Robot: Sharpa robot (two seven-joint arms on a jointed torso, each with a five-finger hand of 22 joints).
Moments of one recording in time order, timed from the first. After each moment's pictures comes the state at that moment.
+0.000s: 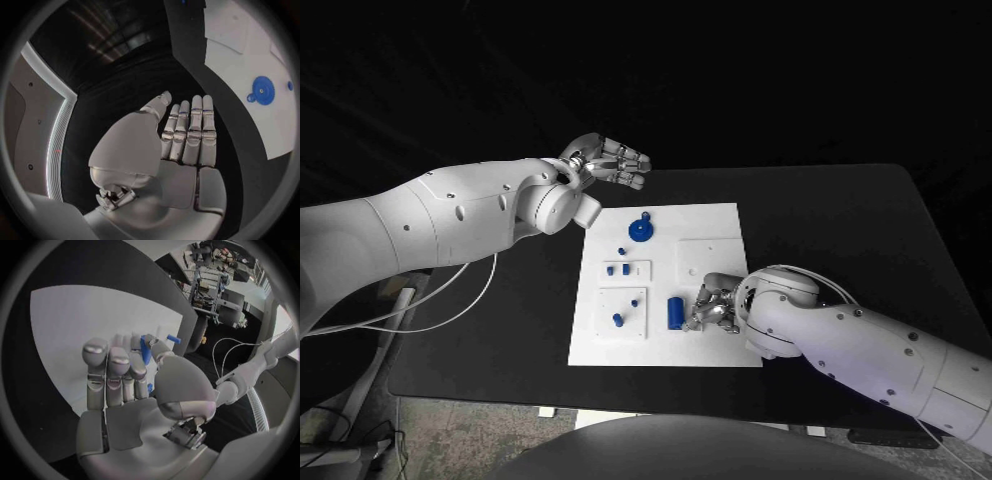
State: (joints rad) left arm 1.28 -0.70 -0.12 1.19 -0.27 -0.24 0.19; left_hand 1.38 -0.03 0.22 -0.05 0.18 1.03 0.15 0.06 0.06 1.11 0.13 0.06 0.06 1.18 0.11 0.07 0.08 0.07 1.03 0.09 0.09 0.38; right arm 0.86 -0.54 0.14 1.45 -1.35 0.10 -0.62; right_hand 1.09 0.00 0.20 -0.14 0.37 1.29 0.01 0.06 0.20 1.39 -0.06 1.08 1.31 1.45 -0.10 0.98 1.06 0.07 1.47 -0.12 0.73 1.31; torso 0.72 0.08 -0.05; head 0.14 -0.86
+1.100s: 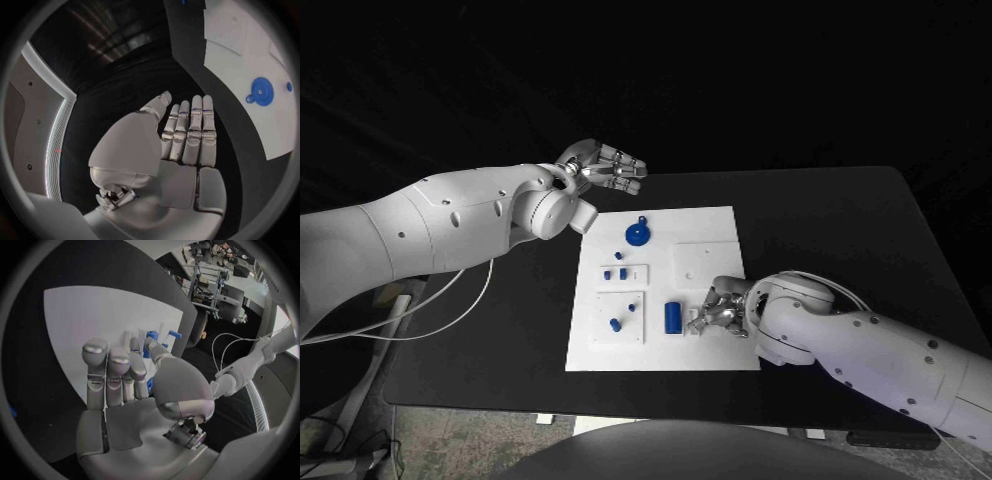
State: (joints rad) left arm 1.28 -0.71 -0.12 1.20 -0.27 -0.23 0.19; left_hand 1.38 -0.03 0.22 -0.05 0.18 1.03 0.15 0.06 0.06 1.11 0.13 0.06 0.06 1.18 0.11 0.07 0.08 0.07 1.03 0.09 0.08 0.37; right arm 0.85 -0.63 0.16 1.51 -1.34 0.05 -0.60; right_hand 1.10 -0.02 0.15 -0.10 0.28 1.23 0.03 0.06 0.20 1.39 -0.05 1.10 1.31 1.45 -0.10 0.98 1.06 0.07 1.47 -0.12 0.74 1.31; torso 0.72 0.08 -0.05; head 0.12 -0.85
